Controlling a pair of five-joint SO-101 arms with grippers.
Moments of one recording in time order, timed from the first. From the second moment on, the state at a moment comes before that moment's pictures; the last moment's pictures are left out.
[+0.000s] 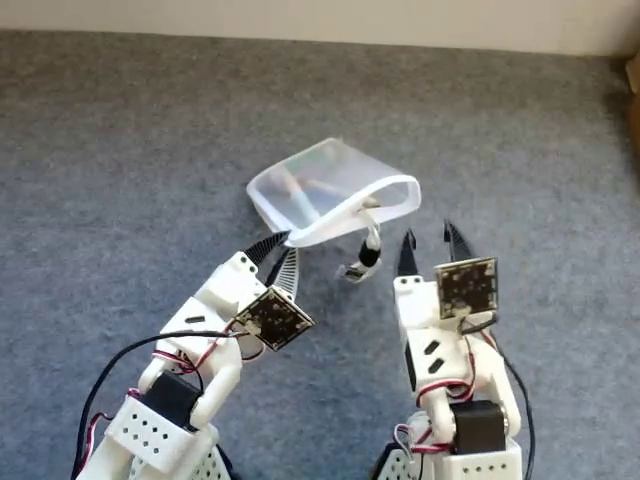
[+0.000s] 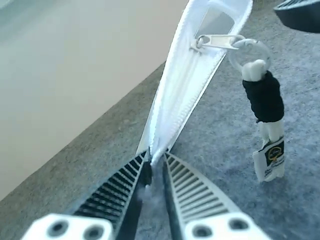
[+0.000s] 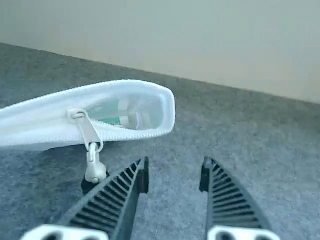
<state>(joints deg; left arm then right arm) 21.8 -84.9 90.9 18.2 -23.3 -8.3 -104.4 81.3 44.2 8.2</state>
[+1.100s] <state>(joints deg) 21.8 -84.9 91.3 18.2 -23.2 -23.4 -104.5 87.0 37.6 15.9</state>
